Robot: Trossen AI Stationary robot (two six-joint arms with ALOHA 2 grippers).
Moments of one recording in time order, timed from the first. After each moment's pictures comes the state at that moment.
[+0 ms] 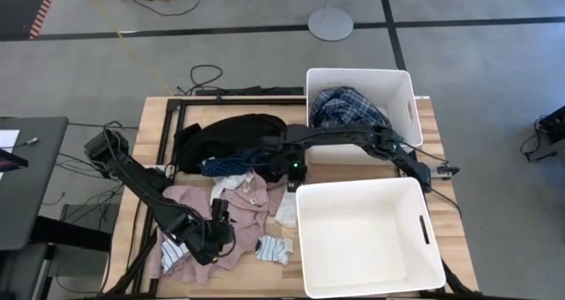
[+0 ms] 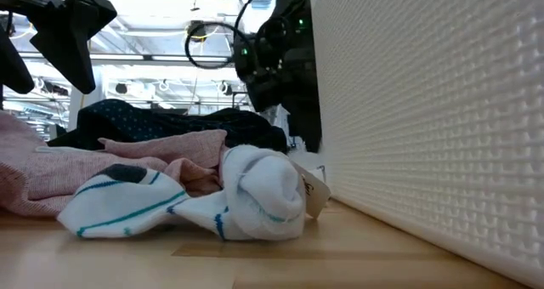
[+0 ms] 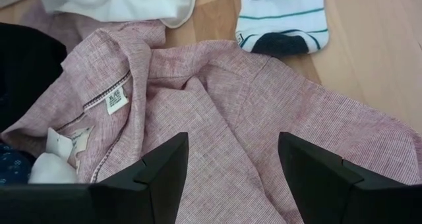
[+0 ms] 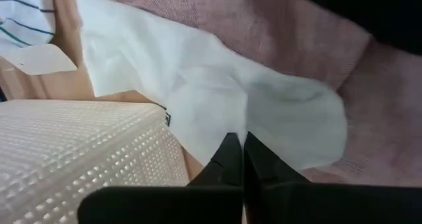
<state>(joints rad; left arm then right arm) -0.75 1.48 0.96 -0.61 -0.51 -0.40 -0.14 2.26 1.92 -1.28 -0.40 -0.11</state>
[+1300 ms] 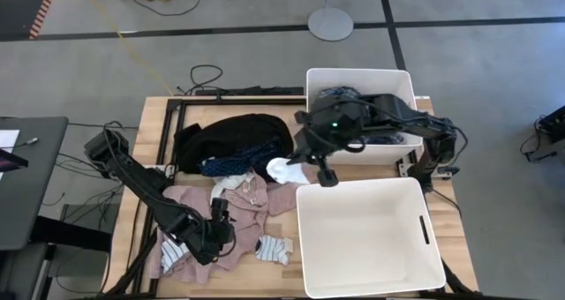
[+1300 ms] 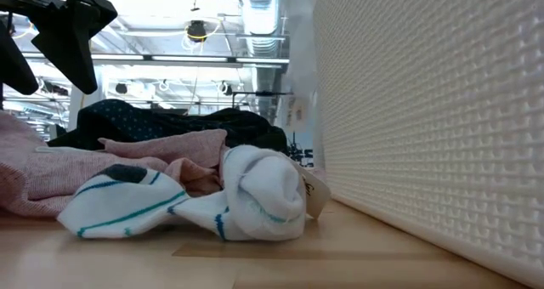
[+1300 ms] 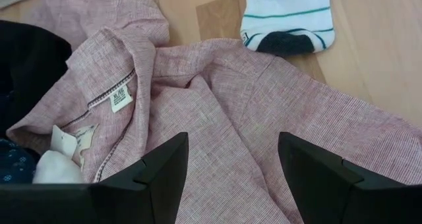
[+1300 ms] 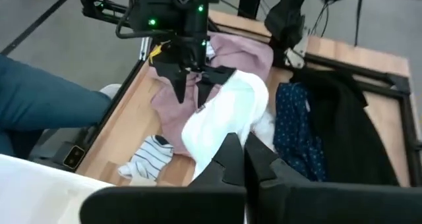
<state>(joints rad) -0.75 1.48 0.96 -0.62 -0.52 -0.41 0.07 1.78 2.31 -1.17 -0.16 -0.20</state>
